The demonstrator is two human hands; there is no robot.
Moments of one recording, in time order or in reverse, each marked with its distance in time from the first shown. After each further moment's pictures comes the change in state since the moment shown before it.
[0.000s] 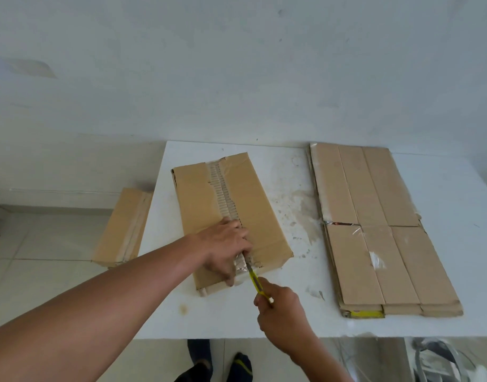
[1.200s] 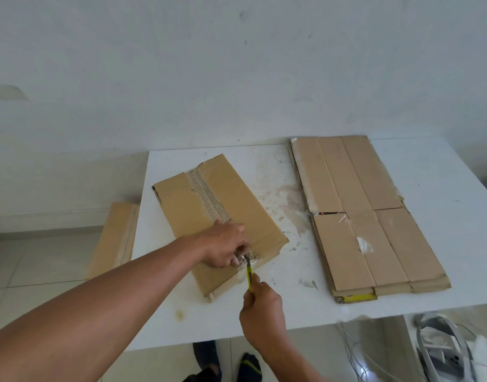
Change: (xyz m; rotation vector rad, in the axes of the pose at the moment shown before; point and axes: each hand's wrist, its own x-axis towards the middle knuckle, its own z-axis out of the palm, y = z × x) left_hand 0.012 0.018 -0.017 -0.268 -0.031 -0.083; right_hand -0.005 -0.005 0.031 0.080 0.210 0.039
